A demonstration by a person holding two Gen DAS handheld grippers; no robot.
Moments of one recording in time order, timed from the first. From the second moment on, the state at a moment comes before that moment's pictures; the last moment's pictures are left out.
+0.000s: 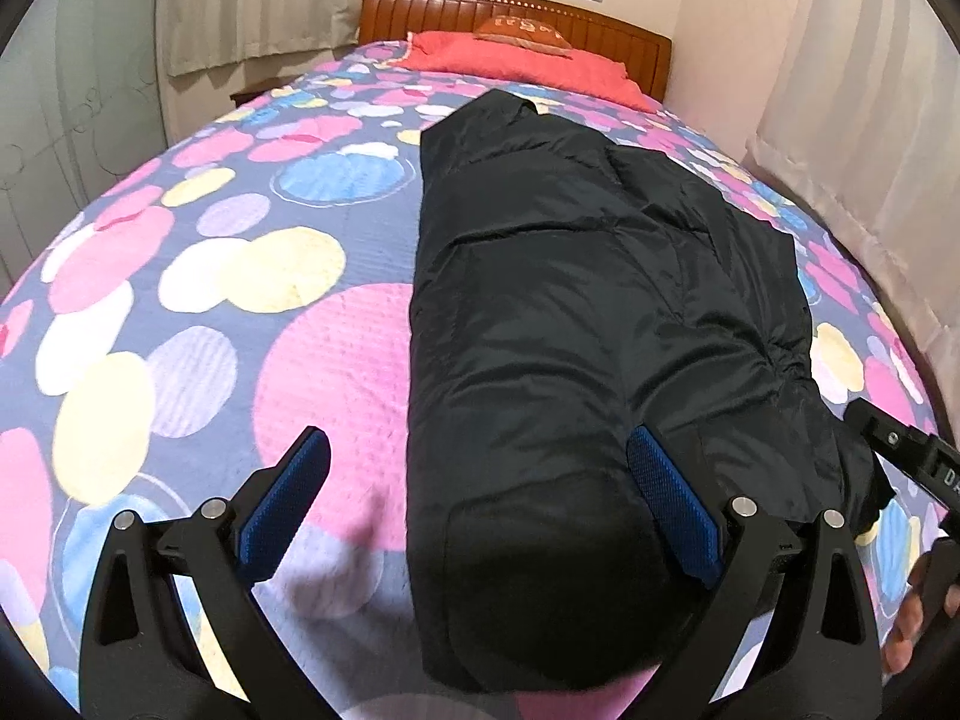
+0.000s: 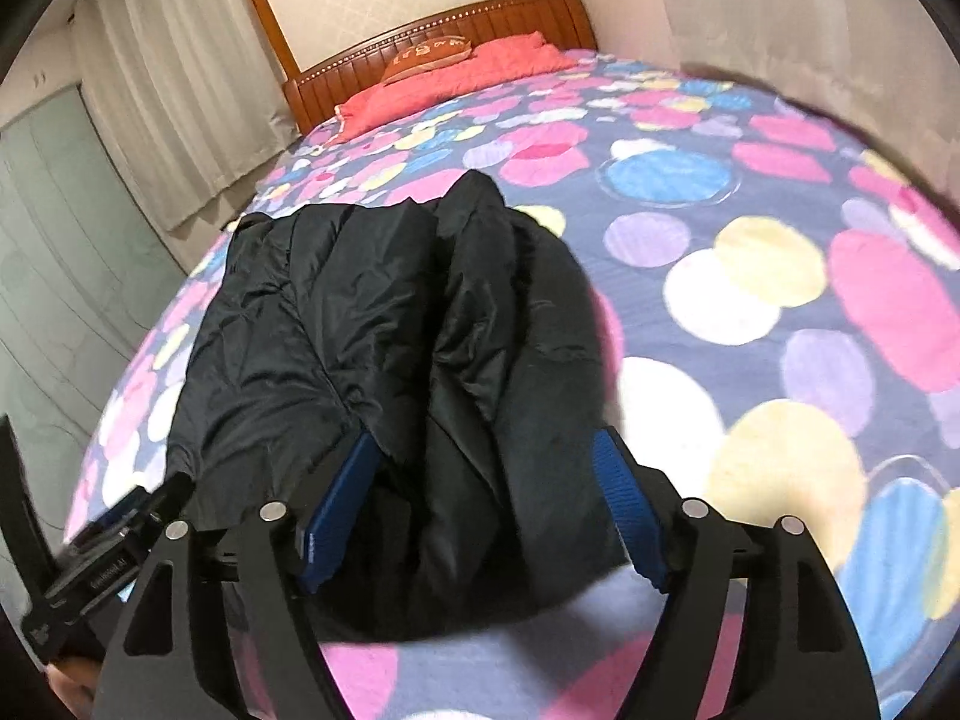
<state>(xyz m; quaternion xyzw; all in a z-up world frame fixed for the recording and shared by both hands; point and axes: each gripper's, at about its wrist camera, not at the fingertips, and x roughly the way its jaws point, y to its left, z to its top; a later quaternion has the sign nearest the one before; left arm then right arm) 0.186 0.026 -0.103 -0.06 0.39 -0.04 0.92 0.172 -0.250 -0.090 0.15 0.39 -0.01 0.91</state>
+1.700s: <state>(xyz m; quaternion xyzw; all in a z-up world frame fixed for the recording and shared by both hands) 0.061 0.030 -0.026 -0.04 0.31 0.01 0.95 0.062 -0.201 -0.027 0.04 0.32 -0.03 0.95</state>
